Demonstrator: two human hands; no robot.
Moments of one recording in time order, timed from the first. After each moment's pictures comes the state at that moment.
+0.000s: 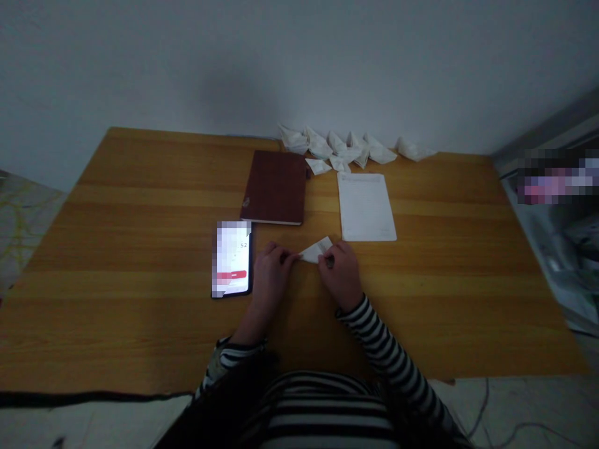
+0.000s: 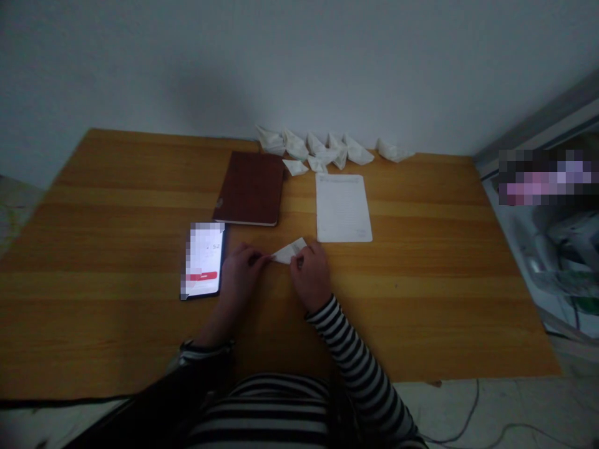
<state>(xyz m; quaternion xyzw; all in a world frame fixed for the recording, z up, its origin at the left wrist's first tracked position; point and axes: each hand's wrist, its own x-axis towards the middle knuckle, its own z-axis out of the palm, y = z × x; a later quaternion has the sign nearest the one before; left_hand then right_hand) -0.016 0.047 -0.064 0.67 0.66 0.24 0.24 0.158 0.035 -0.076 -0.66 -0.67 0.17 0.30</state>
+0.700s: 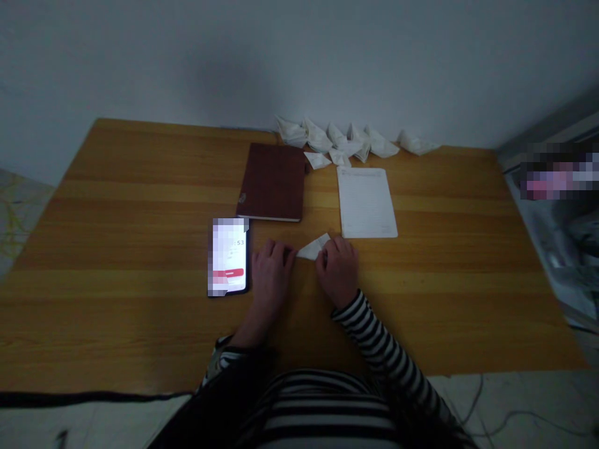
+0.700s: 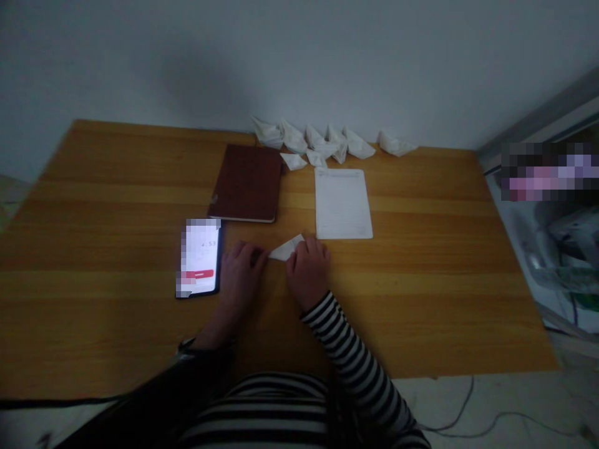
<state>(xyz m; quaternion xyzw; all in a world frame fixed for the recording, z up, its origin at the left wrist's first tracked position) -0.010 0.037 -0.064 0.71 0.67 0.18 0.13 0.148 0.032 -0.073 -0.68 -0.69 0.09 0.22</state>
